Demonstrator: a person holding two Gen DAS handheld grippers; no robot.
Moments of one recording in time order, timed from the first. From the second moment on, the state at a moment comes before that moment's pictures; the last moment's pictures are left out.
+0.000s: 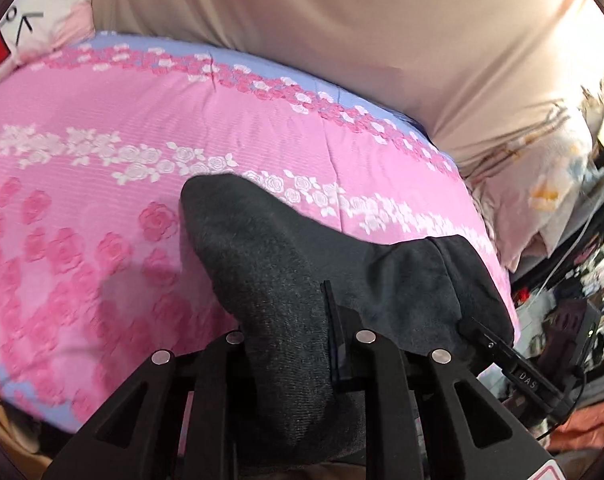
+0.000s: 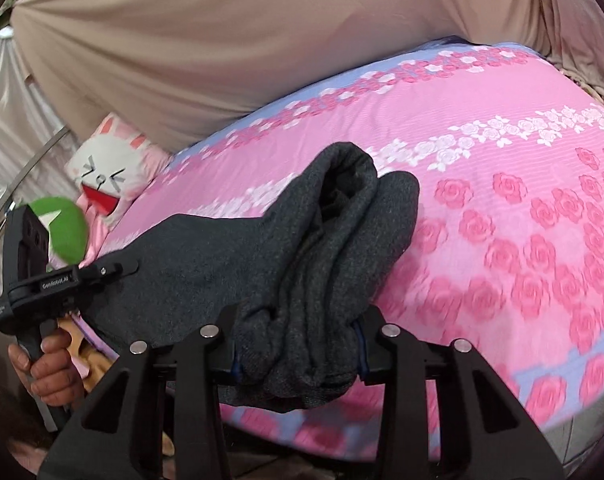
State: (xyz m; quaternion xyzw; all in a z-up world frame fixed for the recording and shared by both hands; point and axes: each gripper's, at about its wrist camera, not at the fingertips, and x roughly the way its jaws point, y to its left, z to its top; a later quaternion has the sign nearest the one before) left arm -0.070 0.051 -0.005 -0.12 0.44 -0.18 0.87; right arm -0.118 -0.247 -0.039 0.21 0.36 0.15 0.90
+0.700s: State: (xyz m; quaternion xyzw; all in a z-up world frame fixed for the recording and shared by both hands) left arm -0.102 0.031 0.163 -0.01 0.19 -0.22 0.96; right arm -0.106 -0.252 0.117 0.14 0.12 0.16 0.97
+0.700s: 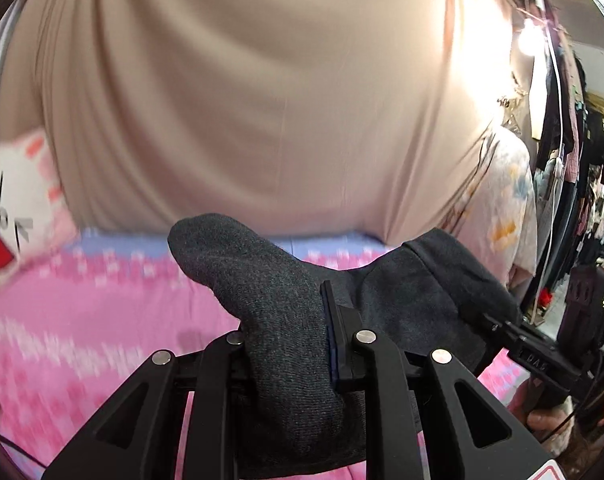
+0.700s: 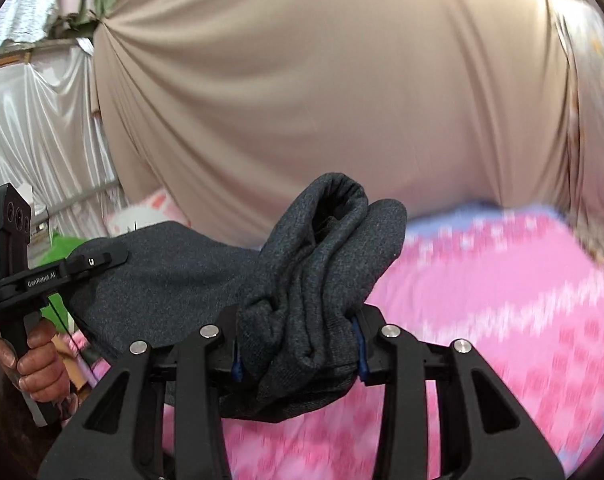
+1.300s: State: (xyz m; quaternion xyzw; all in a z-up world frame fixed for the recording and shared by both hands) left arm 0.066 0.012 0.209 0.02 0.07 -0.18 0.98; right arm 0.047 -0.260 0.171 0.11 0.00 0.14 0.98
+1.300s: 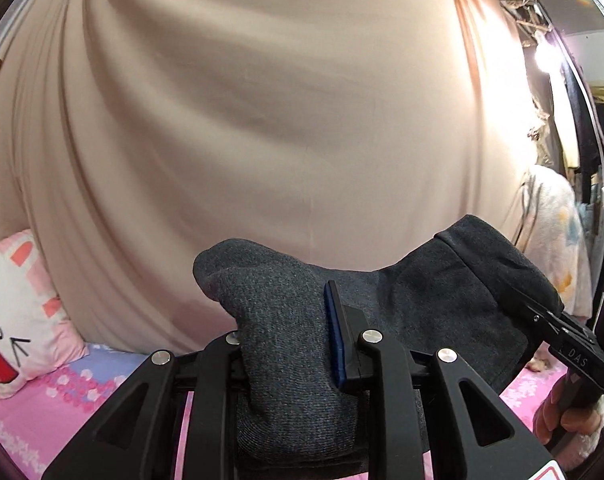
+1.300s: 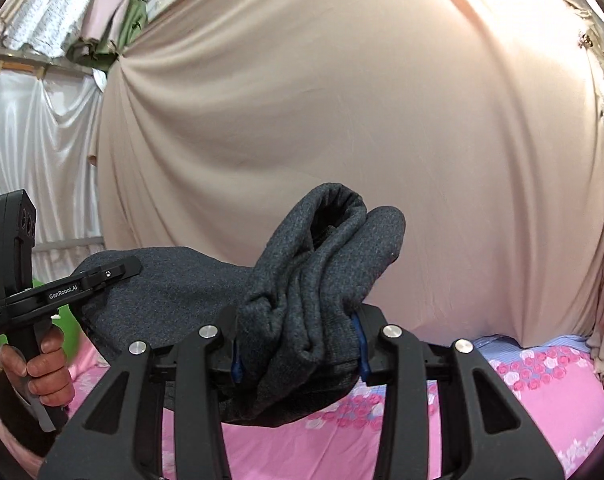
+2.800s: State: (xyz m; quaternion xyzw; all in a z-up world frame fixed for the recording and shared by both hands) left arm 0.279 0.025 -0.058 -0.02 0.42 -0.02 0.91; right arm 0.223 -0.281 -0.058 0.14 0.37 0.04 0.92
